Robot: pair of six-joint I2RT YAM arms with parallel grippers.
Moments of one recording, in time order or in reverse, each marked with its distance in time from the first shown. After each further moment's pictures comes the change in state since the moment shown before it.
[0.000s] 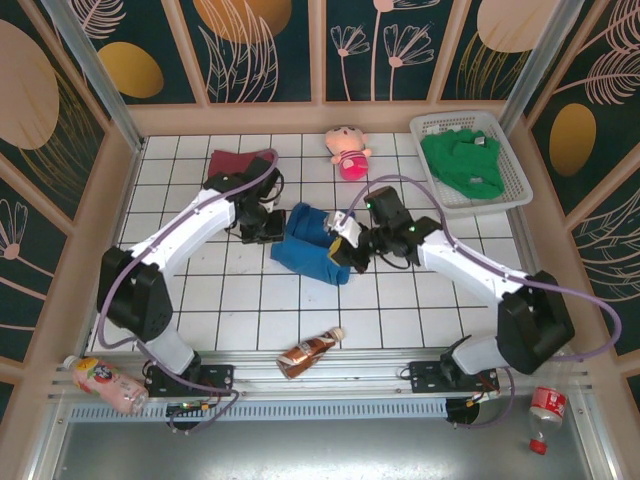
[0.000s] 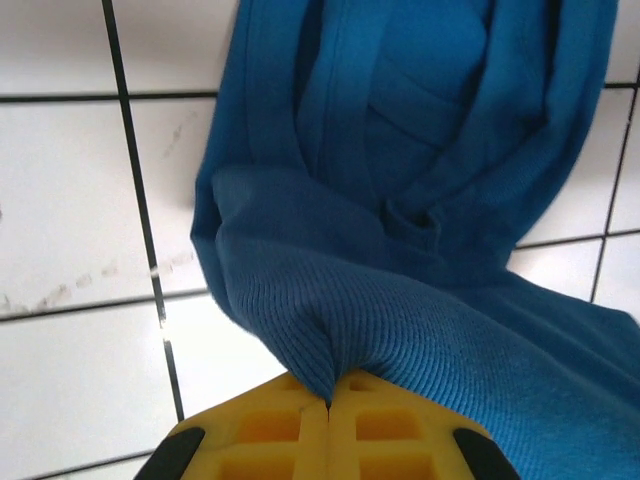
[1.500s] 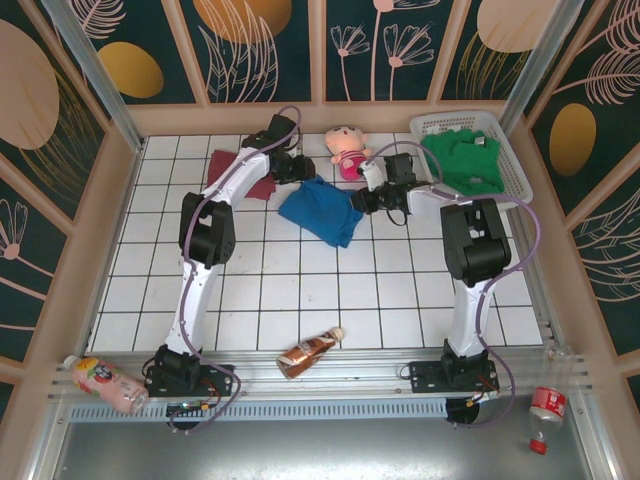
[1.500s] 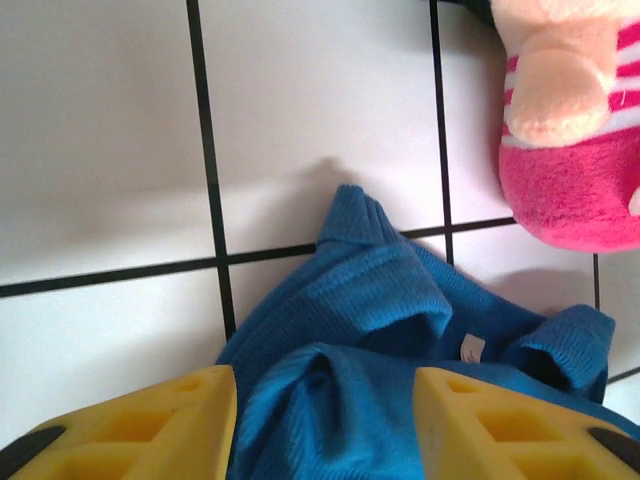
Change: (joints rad) left arm 0.127 0.787 0.832 0.232 0.045 0.093; right arm -0.301 0.593 0.323 0.314 0.196 0.347
